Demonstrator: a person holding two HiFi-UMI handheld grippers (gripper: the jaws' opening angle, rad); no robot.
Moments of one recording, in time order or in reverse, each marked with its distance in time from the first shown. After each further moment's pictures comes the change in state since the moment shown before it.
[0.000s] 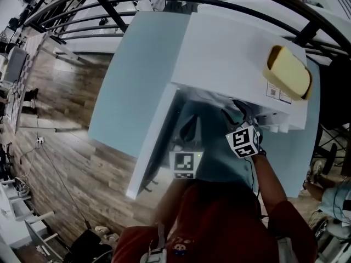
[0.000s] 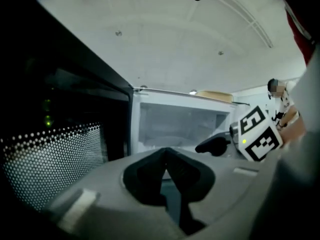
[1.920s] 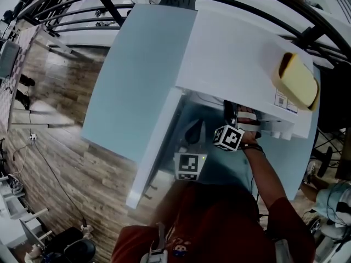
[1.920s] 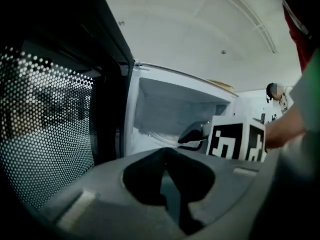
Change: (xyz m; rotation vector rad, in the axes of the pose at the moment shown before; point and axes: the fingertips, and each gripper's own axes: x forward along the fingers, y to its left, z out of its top) left arm 0.023 0.002 -0.045 -0.038 0.082 -0.054; right arm 0.064 -0.016 -0.010 -0.654 0.294 -0.262
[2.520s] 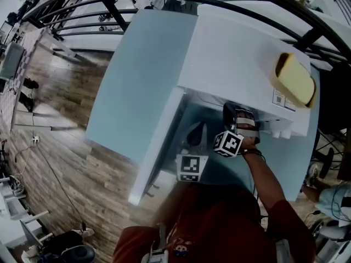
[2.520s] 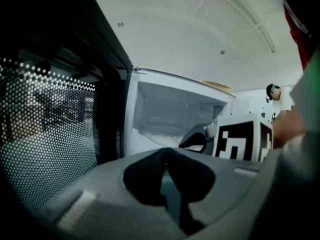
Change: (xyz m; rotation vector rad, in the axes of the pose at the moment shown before) left arm -0.012 -0.006 0.002 0.010 -0.004 0.001; right arm -0.024 0.014 0.007 0.040 -0.018 0.041
